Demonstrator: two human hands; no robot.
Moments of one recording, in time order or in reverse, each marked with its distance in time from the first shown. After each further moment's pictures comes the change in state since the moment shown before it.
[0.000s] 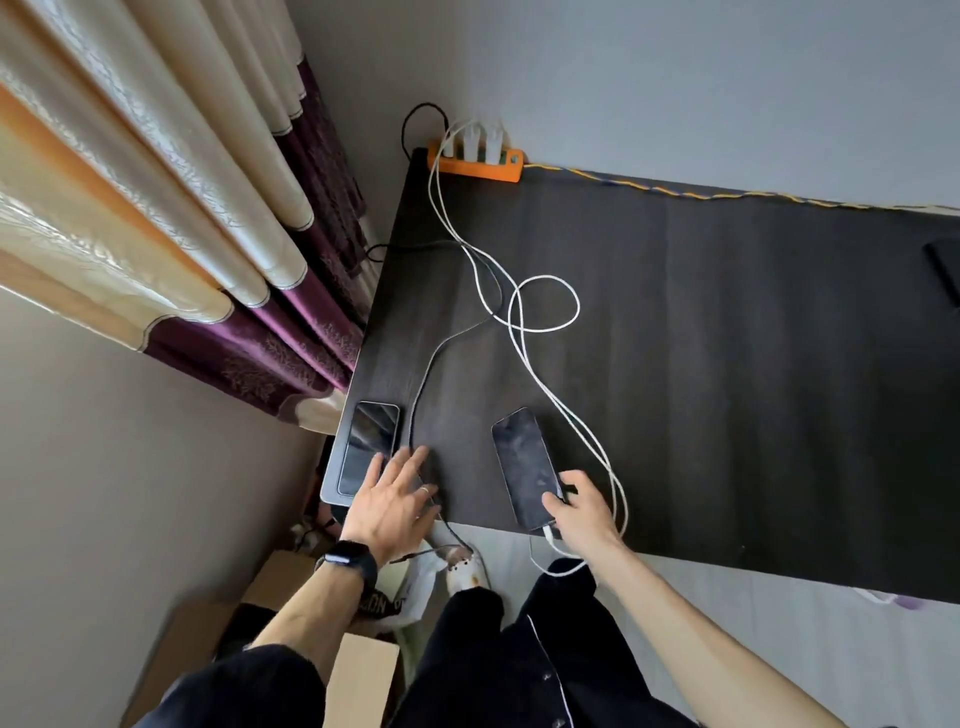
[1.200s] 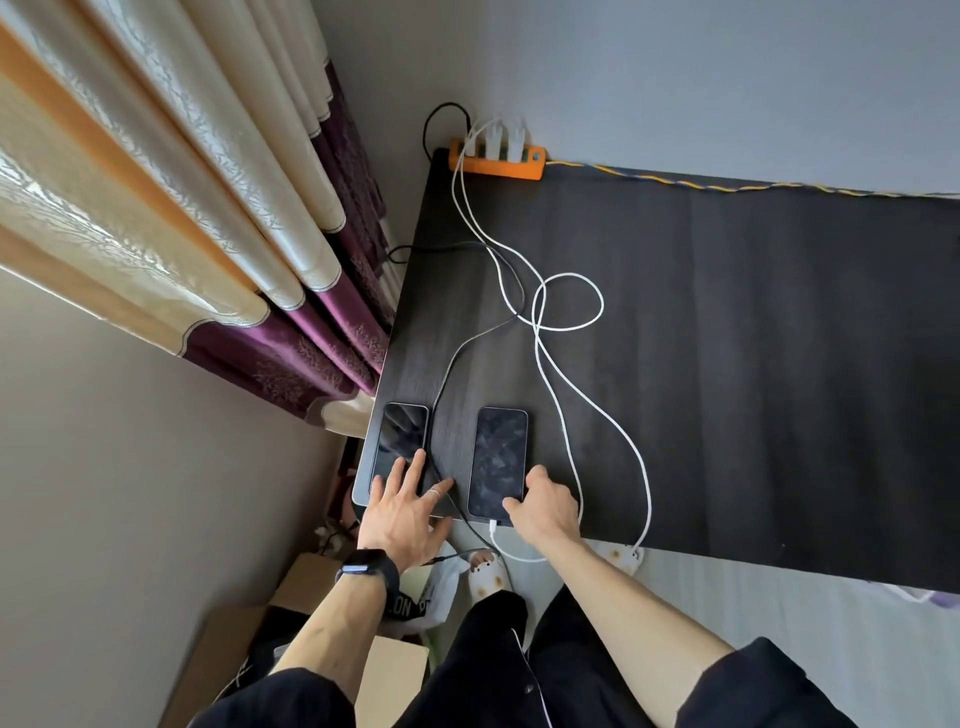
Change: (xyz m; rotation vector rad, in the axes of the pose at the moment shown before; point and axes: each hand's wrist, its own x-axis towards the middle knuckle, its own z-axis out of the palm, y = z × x) left_hand -0.017 -0.020 0.004 -0.160 -0.137 -0.166; right_hand 0.010 -0.042 0.088 -0.490 0.071 -0.058
